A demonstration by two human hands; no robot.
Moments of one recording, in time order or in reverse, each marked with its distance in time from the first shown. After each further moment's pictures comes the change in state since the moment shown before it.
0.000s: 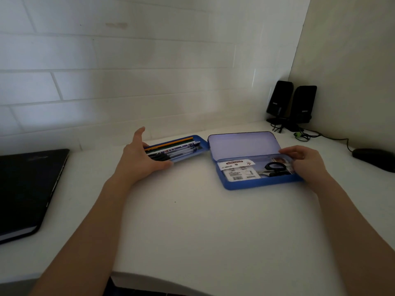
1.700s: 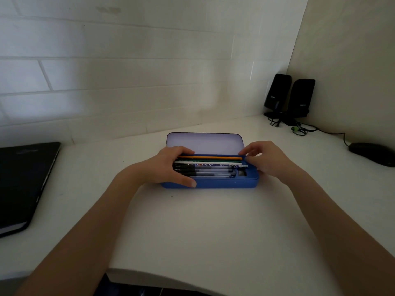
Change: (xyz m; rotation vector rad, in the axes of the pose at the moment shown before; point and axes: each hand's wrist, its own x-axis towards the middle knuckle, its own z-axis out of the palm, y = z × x) left_hand -0.016 0.038 0.024 0.055 -0.702 0.212; right_hand -0.034 -0.058 0.055 -0.279 -0.331 -0.036
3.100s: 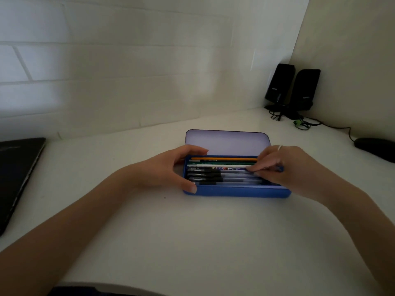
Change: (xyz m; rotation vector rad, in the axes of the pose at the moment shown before) left_hand -0.001 0.013 0.014 -0.268 -0.145 0.109; right_hand -0.054 -0.004 -0.034 -0.384 -0.133 -0.411
